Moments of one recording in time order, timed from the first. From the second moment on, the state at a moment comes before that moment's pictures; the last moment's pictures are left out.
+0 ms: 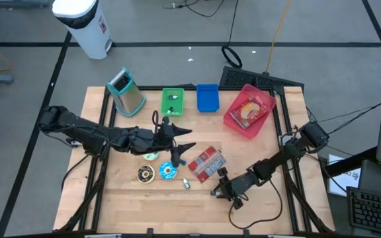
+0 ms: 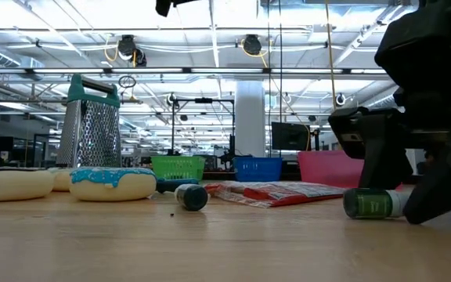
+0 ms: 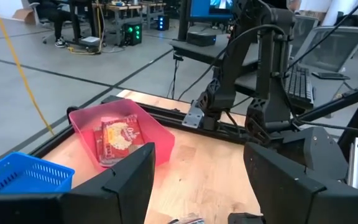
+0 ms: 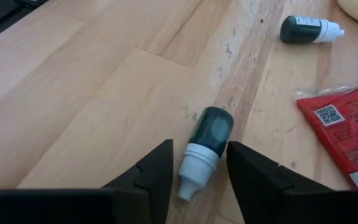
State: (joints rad) left arm -0.24 1.38 1.02 0.20 -0.47 -0.18; right arm 0.55 1.80 0.60 0.54 0.15 0.02
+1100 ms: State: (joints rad) left arm 0.15 1.71 1.02 0.58 0.09 -0.39; right arm 0.29 1.24 0.60 0.12 0.97 -0.55
